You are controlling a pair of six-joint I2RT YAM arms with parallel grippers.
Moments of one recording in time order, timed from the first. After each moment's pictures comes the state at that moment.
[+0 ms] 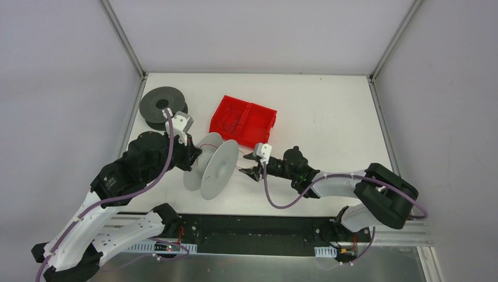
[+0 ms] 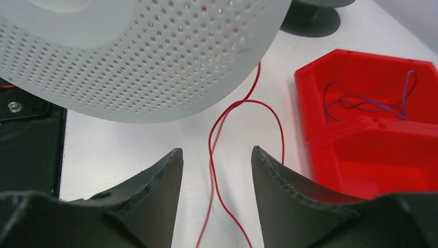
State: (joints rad) left arm -0.77 0.68 1.13 -0.88 -0.18 -0.23; right arm 0.93 1.41 0.46 0.85 -0.37 -0.16
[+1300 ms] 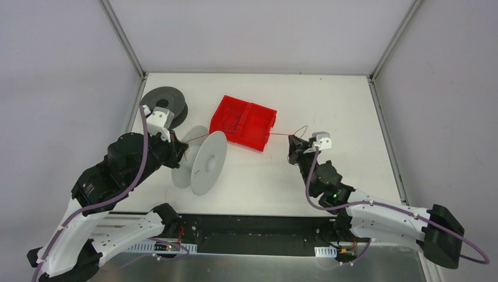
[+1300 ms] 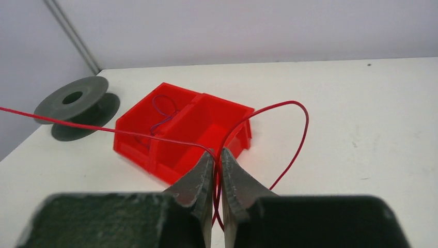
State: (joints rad) left arm -0.77 0.67 1.27 -0.99 -0.33 -0.29; right arm 1.06 0.89 0.35 0.68 0.76 0.11
